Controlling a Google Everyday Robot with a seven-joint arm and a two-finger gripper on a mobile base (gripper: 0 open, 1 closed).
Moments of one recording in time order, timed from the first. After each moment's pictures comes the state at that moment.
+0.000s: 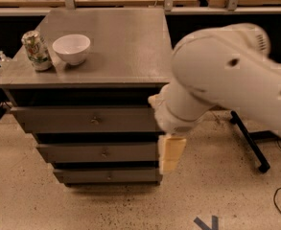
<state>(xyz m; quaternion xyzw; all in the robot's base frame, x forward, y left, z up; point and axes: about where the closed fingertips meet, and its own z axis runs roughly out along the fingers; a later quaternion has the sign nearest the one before) 0.451 -0.054 0.827 -0.74 0.65 -0.03 0.18</state>
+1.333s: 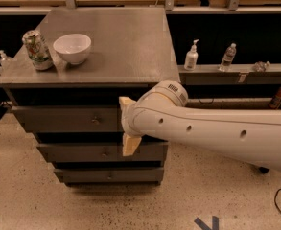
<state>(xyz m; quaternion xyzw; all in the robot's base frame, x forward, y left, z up) 0.573 0.037 0.712 -0.72 0.60 -0.09 0.32</state>
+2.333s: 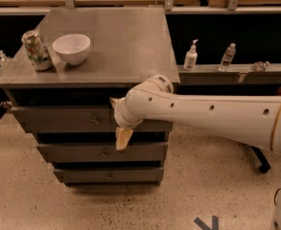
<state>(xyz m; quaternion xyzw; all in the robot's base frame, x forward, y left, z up) 0.622 0.076 0.668 -0.76 0.58 -0.02 0.31</state>
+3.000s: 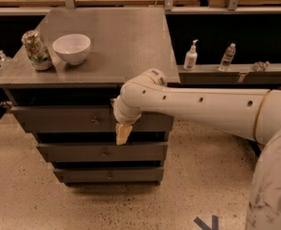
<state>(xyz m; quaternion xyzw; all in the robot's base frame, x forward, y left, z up) 0.639 0.075 0.654 -0.77 0.58 -0.03 0.27</state>
